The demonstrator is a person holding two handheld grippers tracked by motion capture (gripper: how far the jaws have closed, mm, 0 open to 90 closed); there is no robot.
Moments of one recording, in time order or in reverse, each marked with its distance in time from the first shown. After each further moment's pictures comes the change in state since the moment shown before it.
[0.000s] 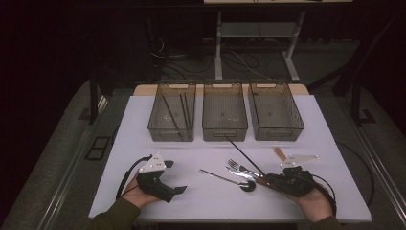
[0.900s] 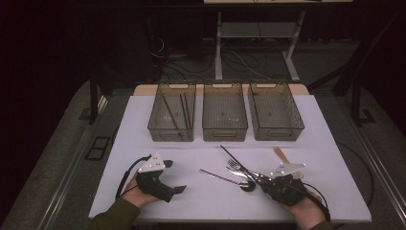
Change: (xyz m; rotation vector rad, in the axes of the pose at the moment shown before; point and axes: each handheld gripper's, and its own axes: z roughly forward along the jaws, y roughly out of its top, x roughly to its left) left arm 0.001 0.000 -0.002 -0.004 0.008 -0.003; right arm 0.025 -0.009 0.014 0.076 -0.036 -0.007
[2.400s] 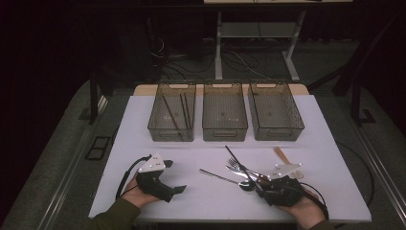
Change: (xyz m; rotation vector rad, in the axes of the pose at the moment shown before) left arm 0.000 0.000 0.000 0.001 0.001 0.001; right arm 0.000 -0.001 0.008 0.020 0.089 -0.080
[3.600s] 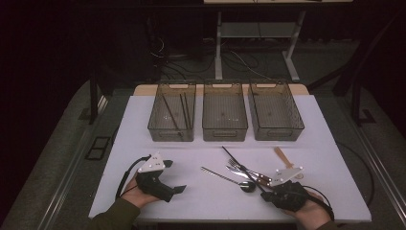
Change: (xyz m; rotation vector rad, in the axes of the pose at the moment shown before) left arm 0.000 0.000 -0.001 -0.003 0.001 -0.001; right arm 0.003 -0.007 -0.009 0.055 0.048 -0.086
